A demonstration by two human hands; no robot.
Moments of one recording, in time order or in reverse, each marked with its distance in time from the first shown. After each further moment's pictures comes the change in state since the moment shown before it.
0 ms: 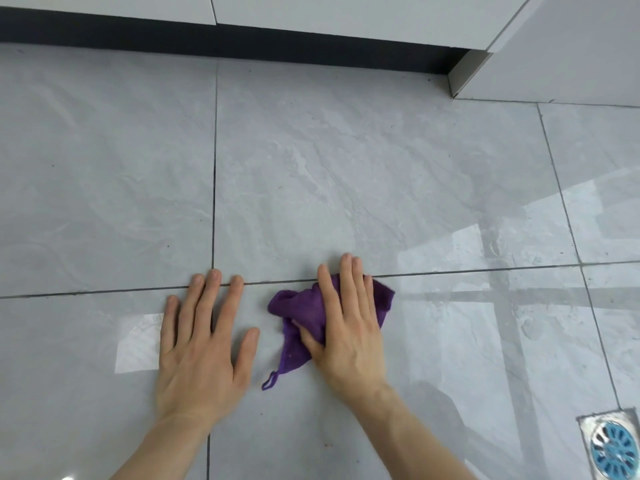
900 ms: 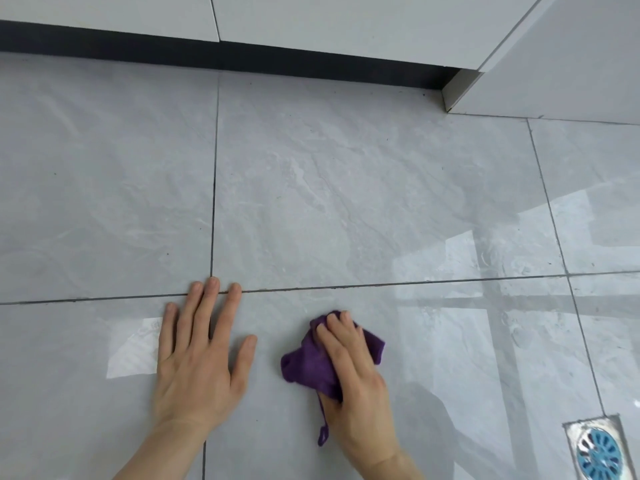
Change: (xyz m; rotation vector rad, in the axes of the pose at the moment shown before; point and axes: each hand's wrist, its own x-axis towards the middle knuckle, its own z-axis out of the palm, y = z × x) left_hand 0.001 -0.002 0.001 -0.003 -0.042 -0.001; right_hand -0.056 0.003 -0.018 0.320 -0.013 0.016
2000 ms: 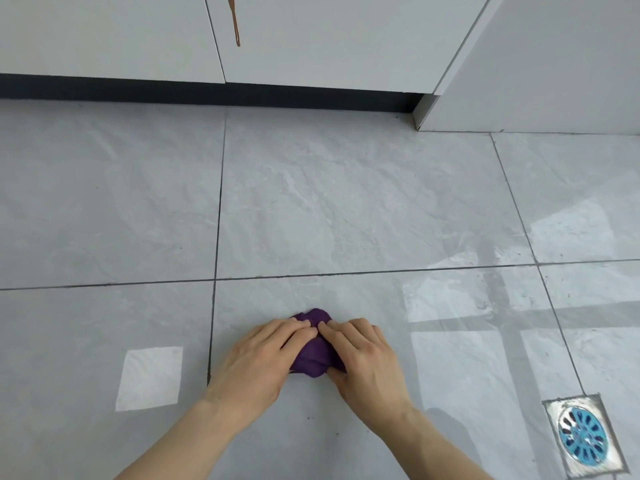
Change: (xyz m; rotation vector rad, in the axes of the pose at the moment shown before) left_hand -0.024 0.072 -0.054 -0.161 -0.199 0.527; right_hand -0.006 0.001 -0.050 -0.346 -0.158 -0.135
